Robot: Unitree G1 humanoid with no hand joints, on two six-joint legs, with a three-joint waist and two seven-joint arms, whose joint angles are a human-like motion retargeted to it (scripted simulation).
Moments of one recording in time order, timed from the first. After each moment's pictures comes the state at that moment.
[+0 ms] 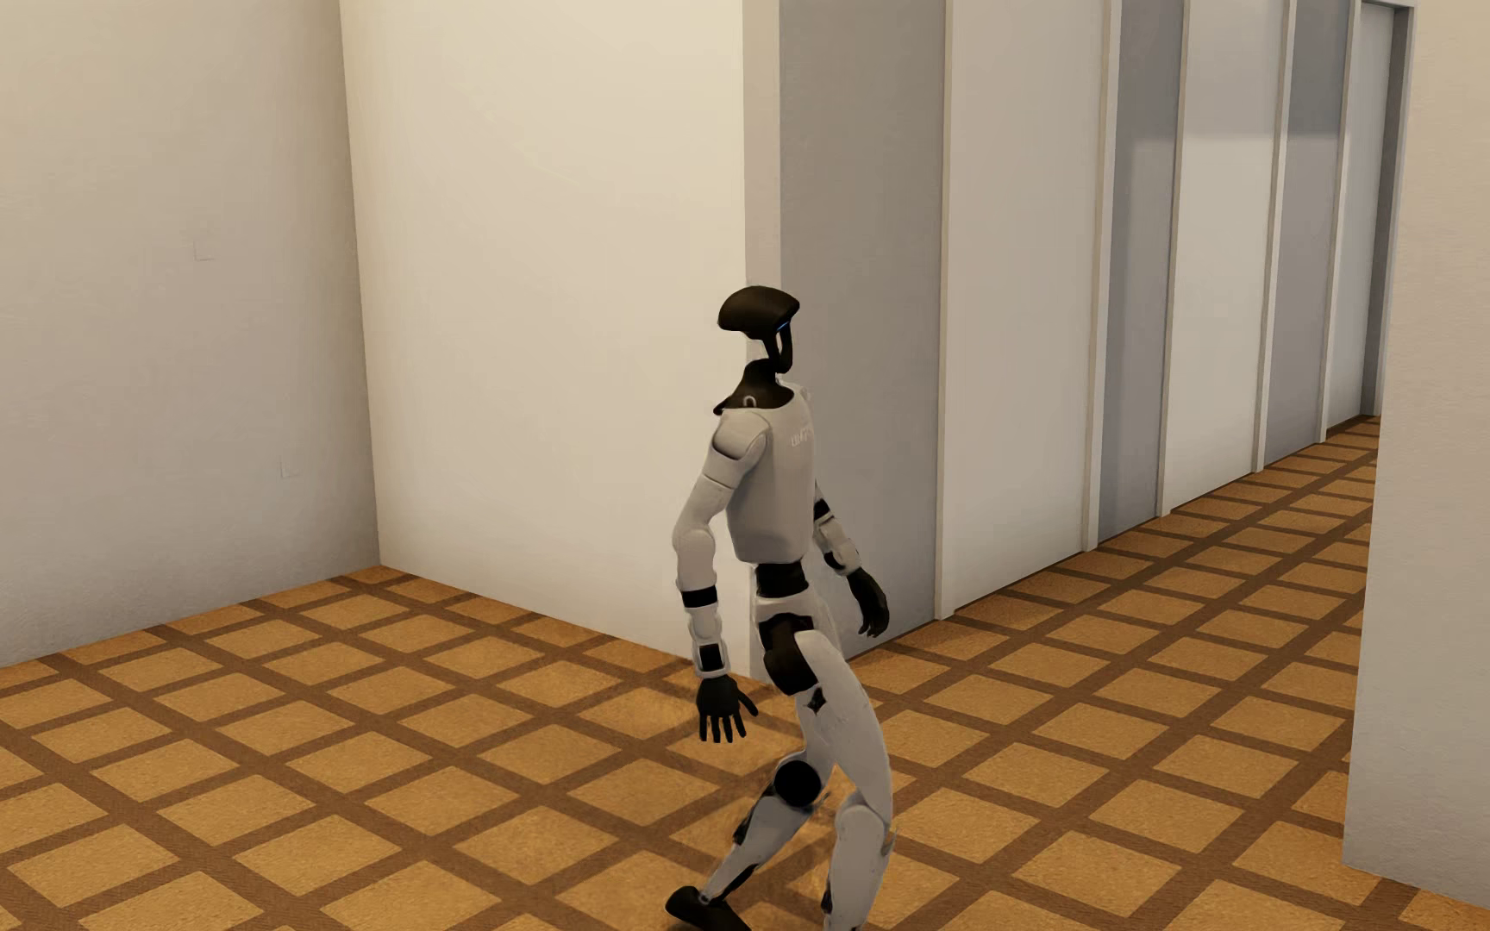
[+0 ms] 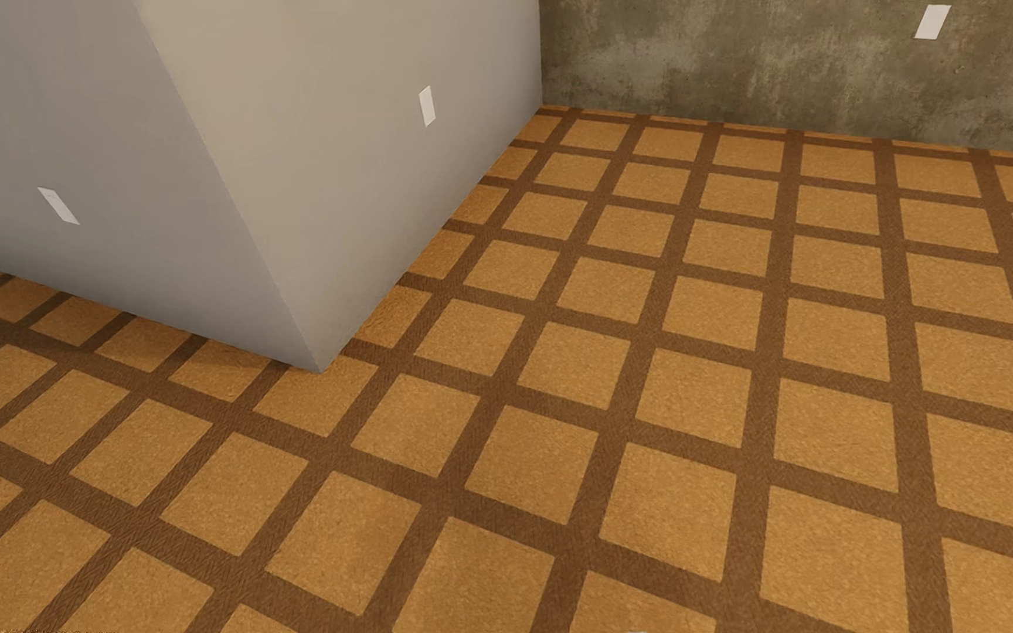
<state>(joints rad) 0.11 -0.27 -0.24 -0.19 -0.16 0.04 0.00 0.00 0.11 0.70 0.67 0.20 0.45 -0.25 0.14 0.45 -0.37 0.00 0.00 -0.52 0.38 0.71 0.93 0.00 0.00 0.00 0.00 0.00 0.00</state>
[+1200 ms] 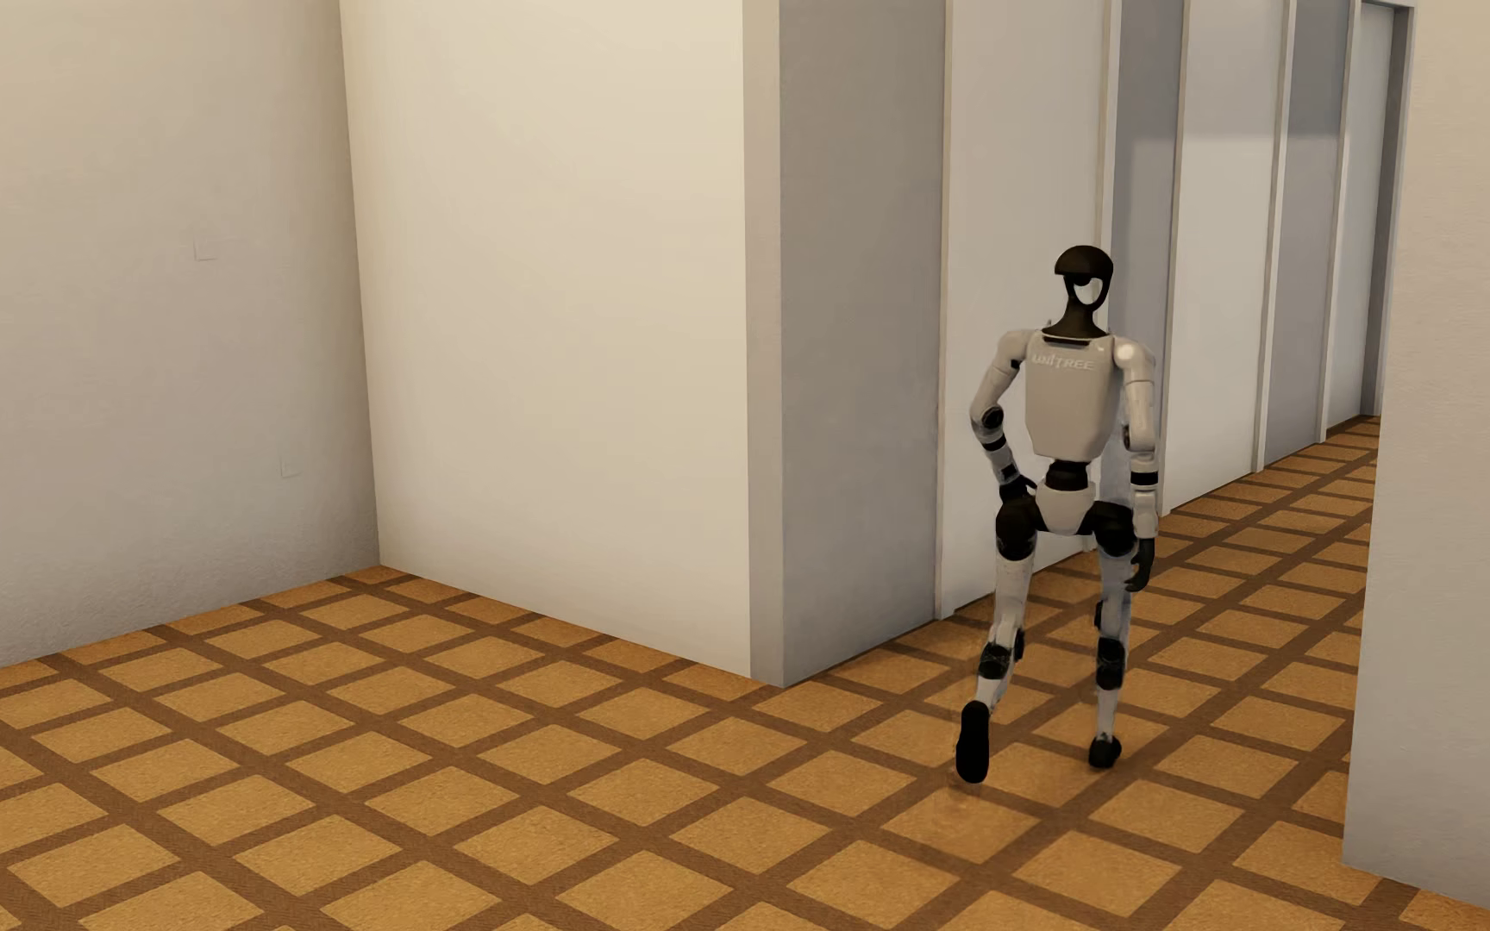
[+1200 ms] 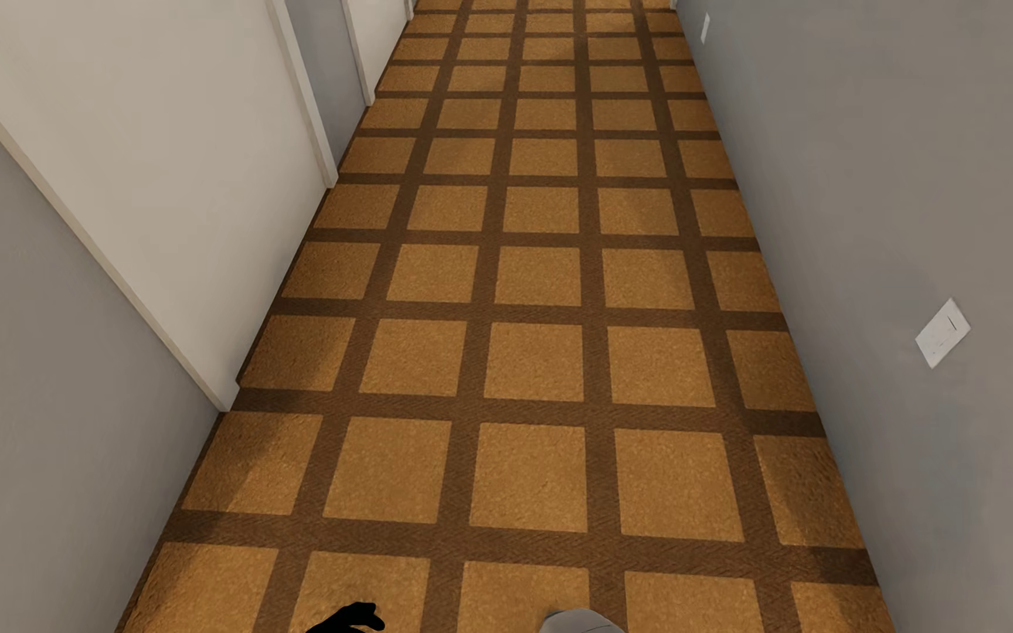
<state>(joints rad) 0.10 -0.40 -0.29 0.04 0.01 -0.01 0.00 0.00 0.10 1.28 0.84 0.12 0.44 0.08 -0.24 0.41 -0.36 0.00 0.00 -0.48 0.51 0.67 0.94 0.00 0.00 0.00 0.00 0.00 0.00</state>
